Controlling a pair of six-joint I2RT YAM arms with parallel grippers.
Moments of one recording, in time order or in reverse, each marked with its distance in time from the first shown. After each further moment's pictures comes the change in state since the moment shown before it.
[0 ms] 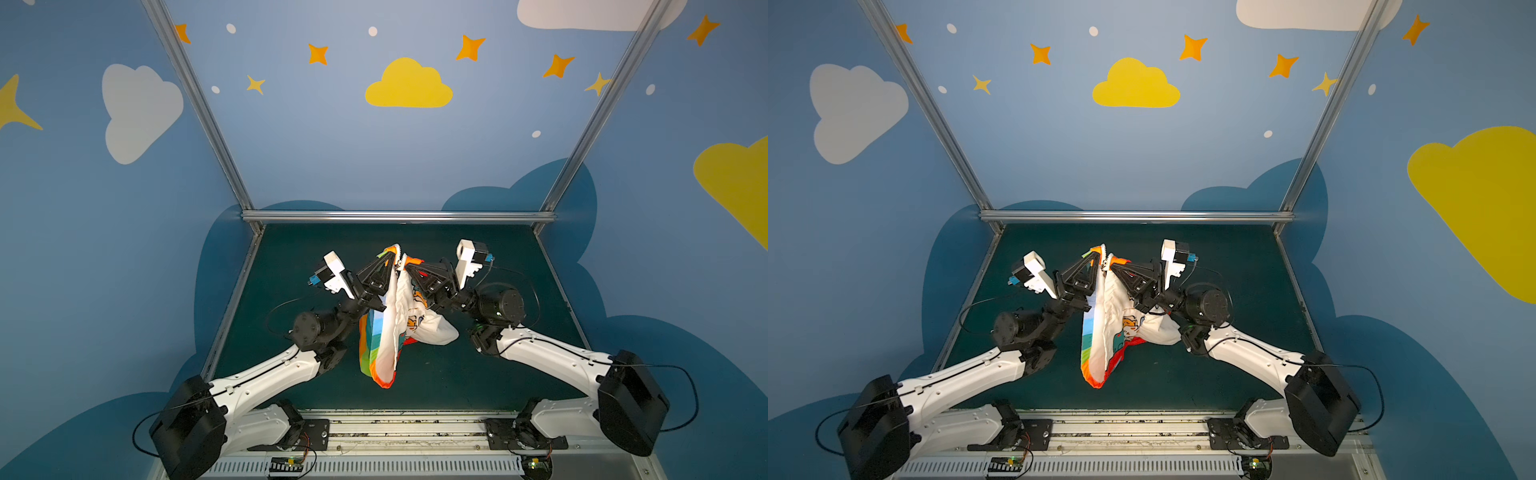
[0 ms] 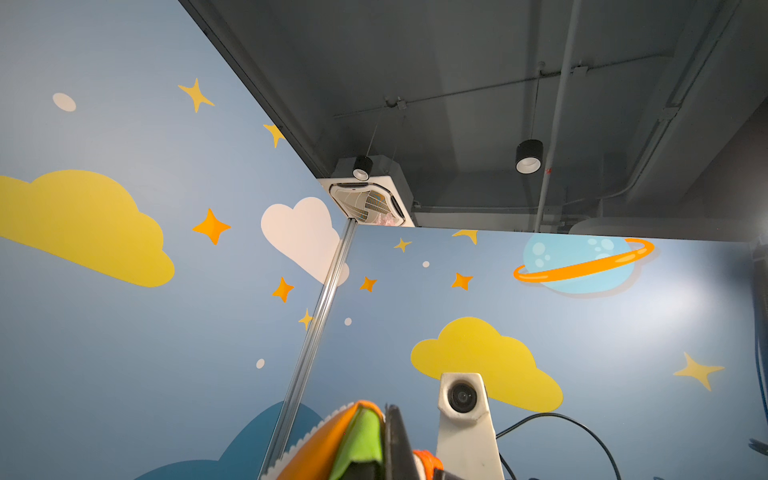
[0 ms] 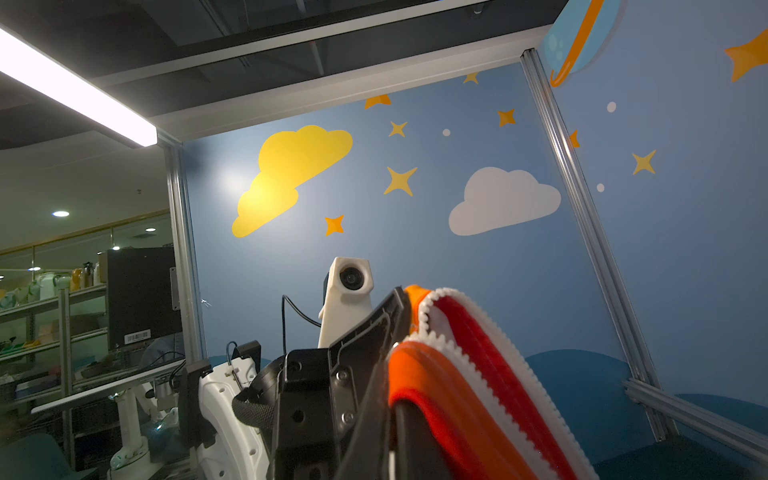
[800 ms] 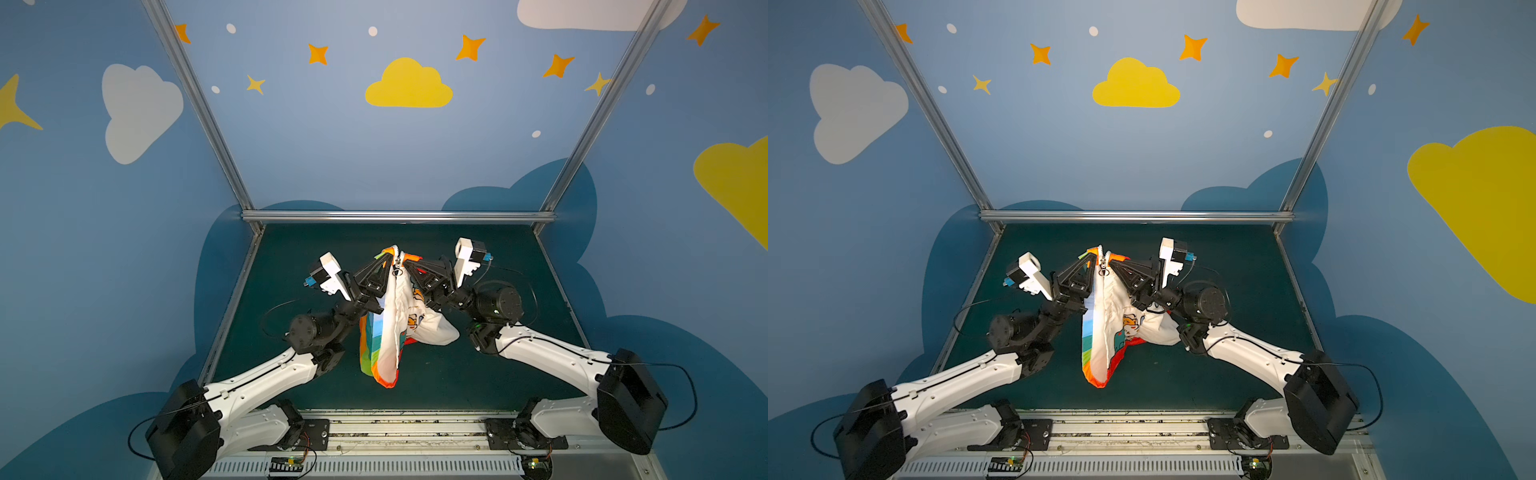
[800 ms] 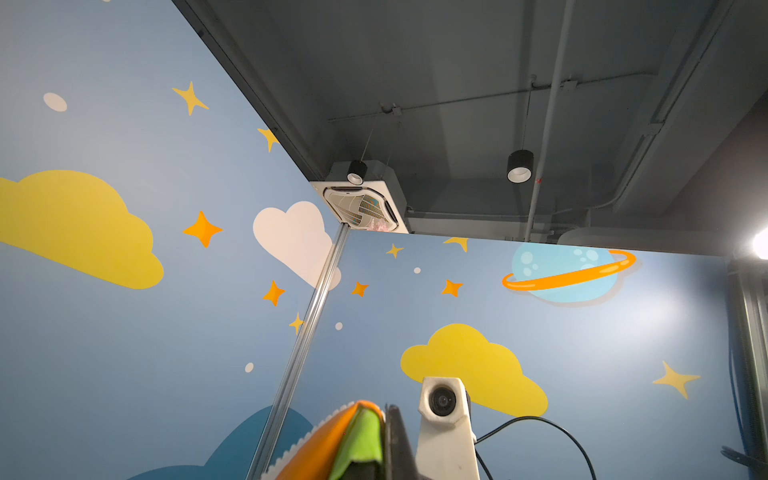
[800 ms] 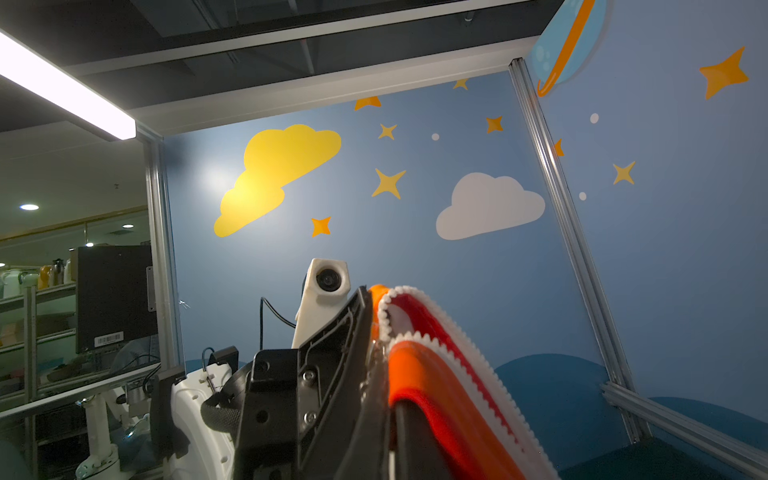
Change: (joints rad) left arm -0.002 -0.034 -0.012 -0.006 0.000 -0.026; right arm 0.001 0.013 0.022 -0.028 0.033 -0.049
